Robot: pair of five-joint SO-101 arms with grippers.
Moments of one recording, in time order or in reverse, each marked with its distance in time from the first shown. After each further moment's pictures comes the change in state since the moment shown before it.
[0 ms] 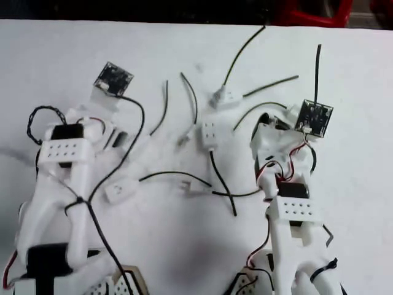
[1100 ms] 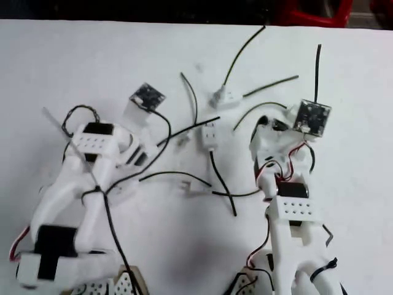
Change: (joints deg) left arm 9.0 6.6 0.5 7.0 2.5; right arm -1.8 0.0 -0.7 4.5 1.8
